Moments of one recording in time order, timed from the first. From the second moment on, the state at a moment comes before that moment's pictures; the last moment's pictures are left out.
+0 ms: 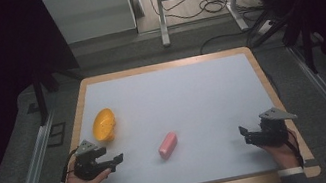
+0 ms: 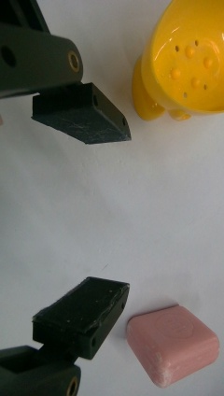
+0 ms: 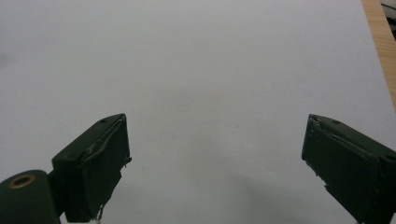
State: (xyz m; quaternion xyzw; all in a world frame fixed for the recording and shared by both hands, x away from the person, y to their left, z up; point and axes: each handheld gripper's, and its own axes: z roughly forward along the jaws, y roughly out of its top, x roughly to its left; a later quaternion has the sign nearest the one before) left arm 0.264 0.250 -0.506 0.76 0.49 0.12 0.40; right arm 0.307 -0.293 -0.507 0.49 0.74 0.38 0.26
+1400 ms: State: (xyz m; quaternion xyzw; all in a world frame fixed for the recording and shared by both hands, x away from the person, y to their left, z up) left arm 0.254 0.238 -0.465 0.75 0.50 0.12 0.41; right arm 0.304 -0.305 -0.511 0.48 0.75 0.38 0.26
